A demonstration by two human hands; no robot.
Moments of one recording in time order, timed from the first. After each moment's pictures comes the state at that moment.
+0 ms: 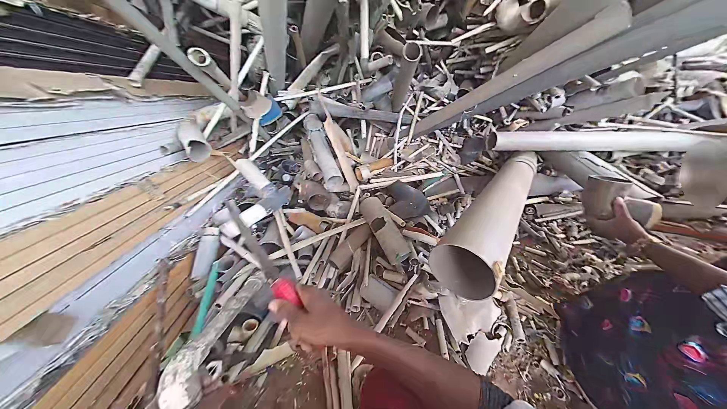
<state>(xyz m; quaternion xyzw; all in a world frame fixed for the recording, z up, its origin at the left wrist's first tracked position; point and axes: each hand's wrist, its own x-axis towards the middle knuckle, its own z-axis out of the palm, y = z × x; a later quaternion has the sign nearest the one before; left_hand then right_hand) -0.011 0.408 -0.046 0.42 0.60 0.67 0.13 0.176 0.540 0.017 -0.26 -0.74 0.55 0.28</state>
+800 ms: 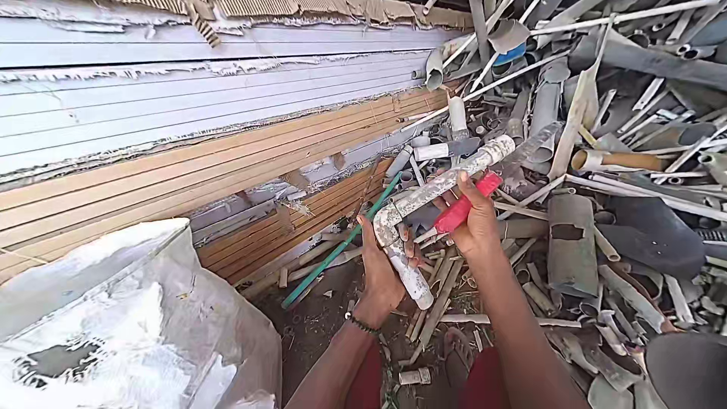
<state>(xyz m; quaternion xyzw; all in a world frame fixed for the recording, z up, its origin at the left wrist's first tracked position) 0.071 0.408 0.012 0.20 0.22 0.89 0.35 0.119 0.541 0.062 -0.05 -0.34 0.83 0.44</state>
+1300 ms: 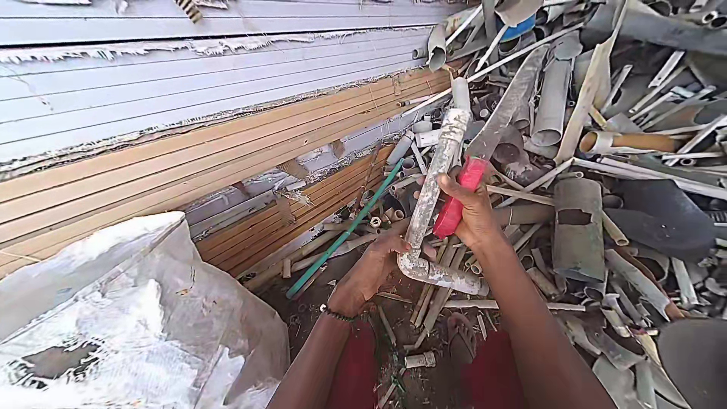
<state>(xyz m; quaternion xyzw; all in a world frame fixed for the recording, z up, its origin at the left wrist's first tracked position) 0.036 0.374 0.004 0.38 0.44 0.69 0.44 0.114 0.542 0.042 0.01 -0.50 0.79 0.36</state>
